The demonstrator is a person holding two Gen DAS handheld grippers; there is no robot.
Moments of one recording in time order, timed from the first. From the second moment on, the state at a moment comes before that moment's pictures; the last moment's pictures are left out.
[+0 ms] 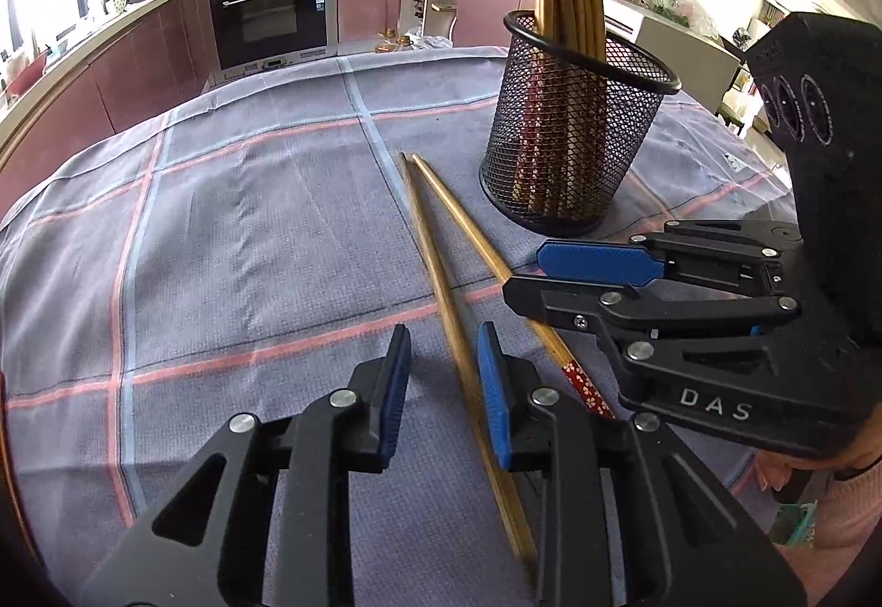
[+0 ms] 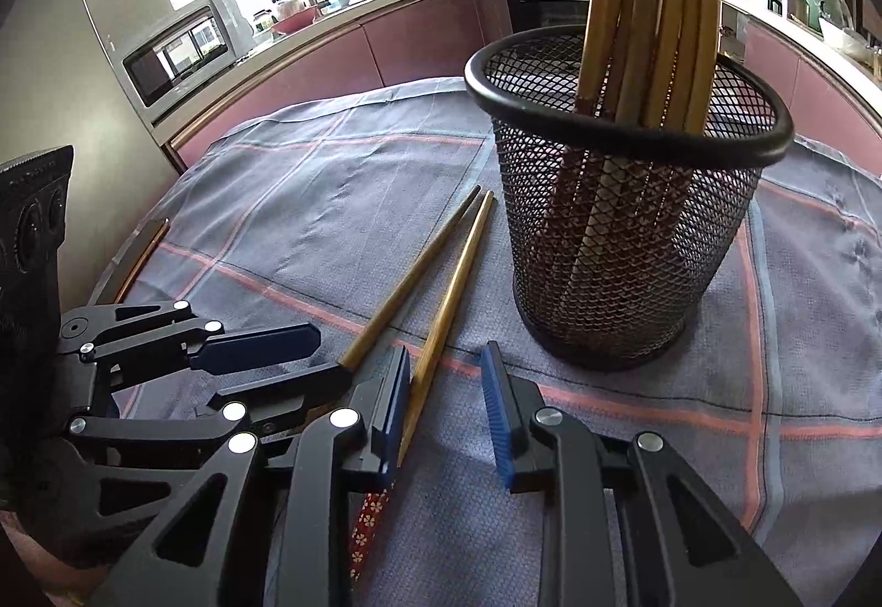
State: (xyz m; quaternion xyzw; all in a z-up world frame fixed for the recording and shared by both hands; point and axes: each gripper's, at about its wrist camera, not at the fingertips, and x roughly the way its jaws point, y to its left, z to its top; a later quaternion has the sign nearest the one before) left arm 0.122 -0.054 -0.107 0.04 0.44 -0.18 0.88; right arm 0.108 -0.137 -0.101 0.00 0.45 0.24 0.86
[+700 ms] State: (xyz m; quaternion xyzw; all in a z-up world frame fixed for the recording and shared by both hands) left arm 0.126 -0.049 -0.108 0.01 0.44 -0.17 0.88; right arm 0.111 -0.150 -0.099 0.04 0.44 0.23 0.87
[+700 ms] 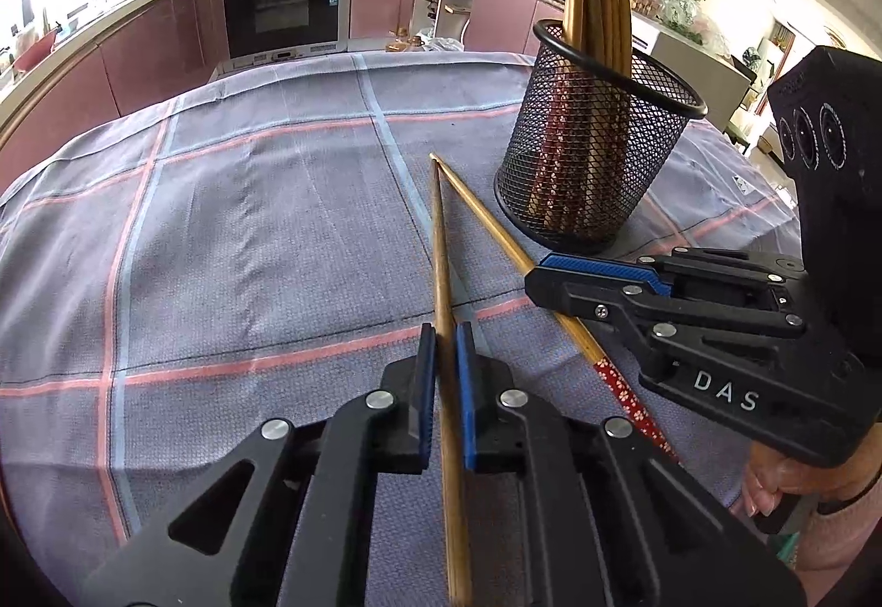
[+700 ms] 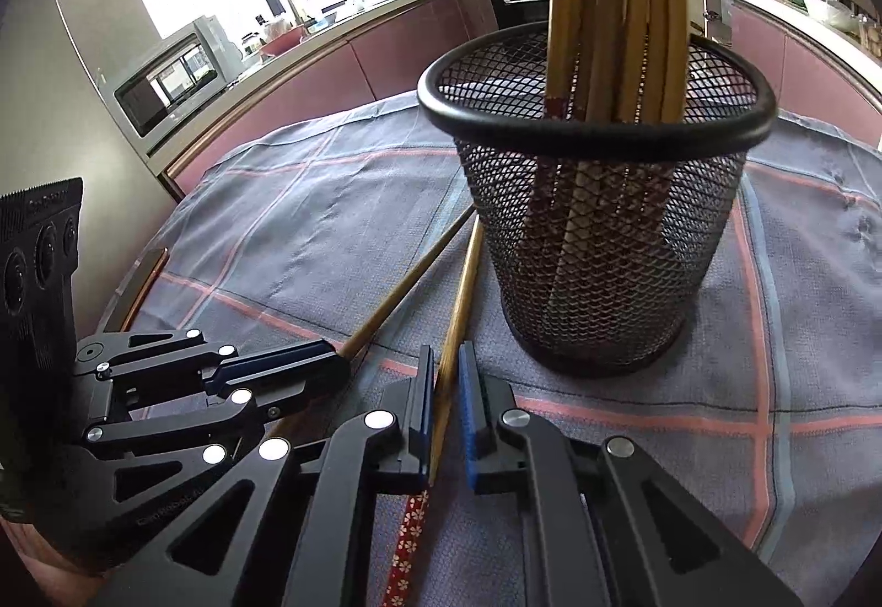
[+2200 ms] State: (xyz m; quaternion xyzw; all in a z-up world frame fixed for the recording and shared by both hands) left arm 0.119 -0.051 -0.104 0.01 0.44 -0.17 0.88; right arm 0.100 -0.141 -0.100 0.04 0.44 0.26 0.86
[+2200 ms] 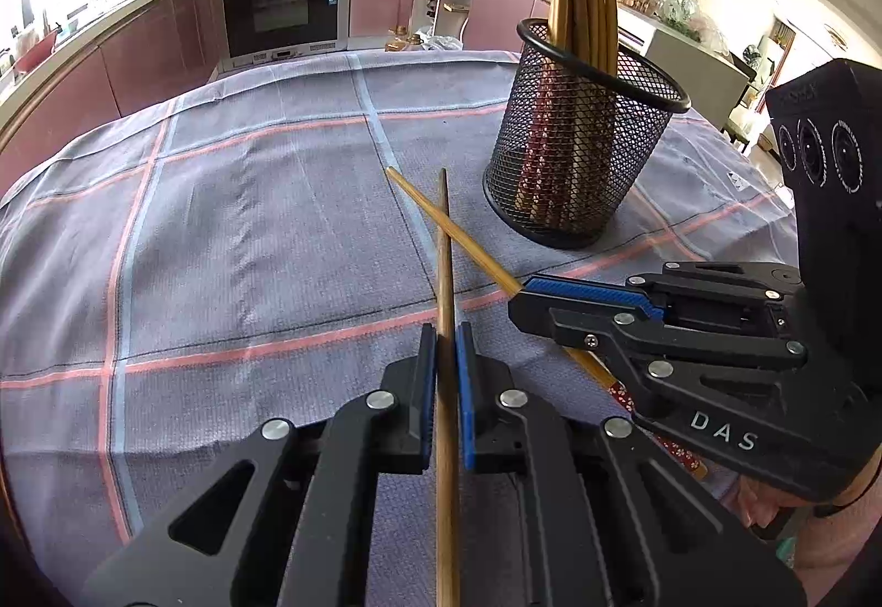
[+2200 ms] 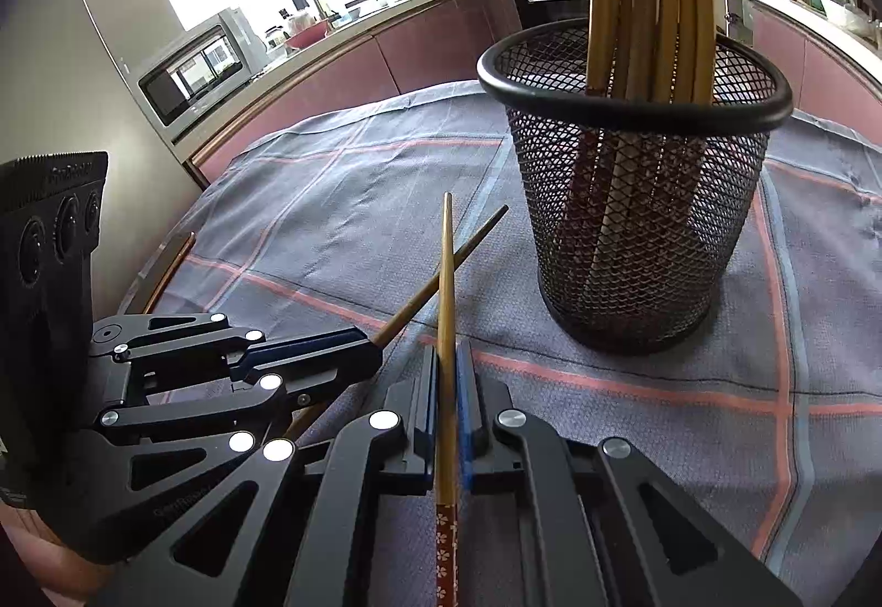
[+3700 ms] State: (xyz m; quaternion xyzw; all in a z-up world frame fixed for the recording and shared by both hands) left arm 0.077 -0.026 -0.038 -0.05 0.37 -0.22 0.90; right arm 0.065 -0.177 -0.034 0.07 0.34 0.29 0.89
